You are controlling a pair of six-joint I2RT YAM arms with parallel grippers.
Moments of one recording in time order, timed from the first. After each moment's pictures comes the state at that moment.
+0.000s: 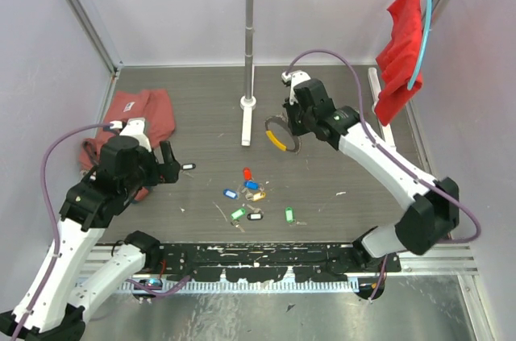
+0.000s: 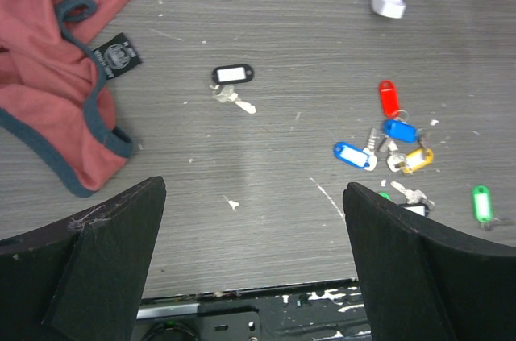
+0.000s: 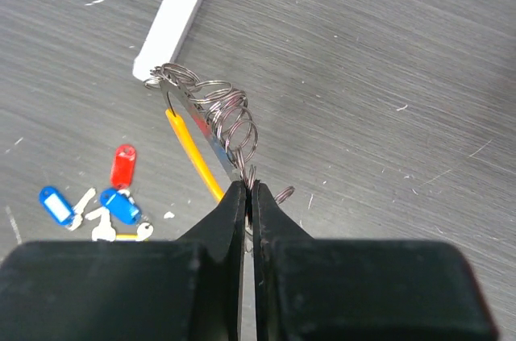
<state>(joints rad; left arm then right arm) -0.43 0.70 1.00 -0.96 -0.22 -0.37 0.56 1.47 1.31 -0.57 0.11 0.14</state>
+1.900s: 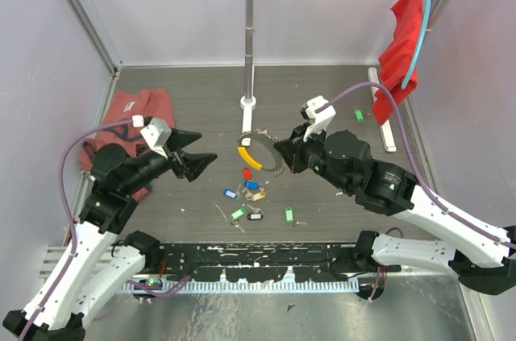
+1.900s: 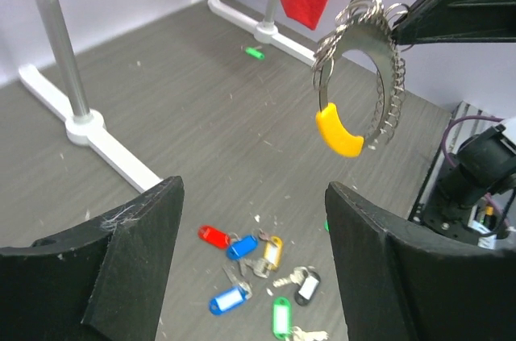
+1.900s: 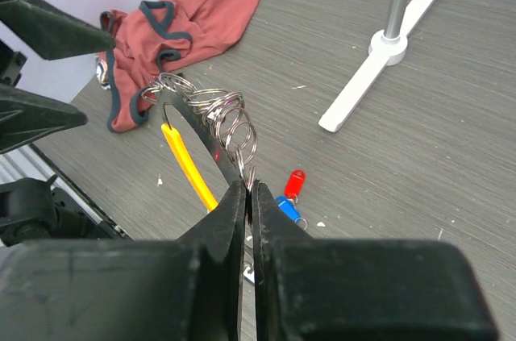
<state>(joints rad) -0.43 0.59 0.73 -0.12 0.52 -0.15 1.06 0.92 1.16 -0.48 0.36 0.34</state>
